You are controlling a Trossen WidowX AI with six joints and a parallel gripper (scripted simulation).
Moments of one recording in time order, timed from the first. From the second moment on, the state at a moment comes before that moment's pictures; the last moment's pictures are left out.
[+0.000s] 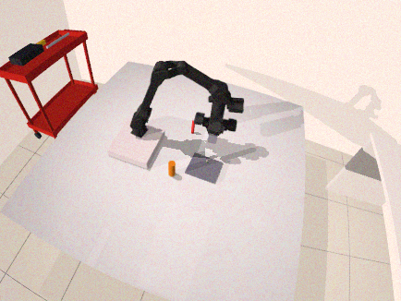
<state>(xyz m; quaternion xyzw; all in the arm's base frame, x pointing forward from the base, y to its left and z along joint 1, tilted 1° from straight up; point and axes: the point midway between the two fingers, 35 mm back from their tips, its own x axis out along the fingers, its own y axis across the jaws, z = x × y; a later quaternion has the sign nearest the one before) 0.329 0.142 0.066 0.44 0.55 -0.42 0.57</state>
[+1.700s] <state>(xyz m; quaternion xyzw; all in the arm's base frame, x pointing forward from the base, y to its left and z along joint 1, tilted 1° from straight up) 0.343 0.092 0.113 0.44 0.55 -0.43 0.56</state>
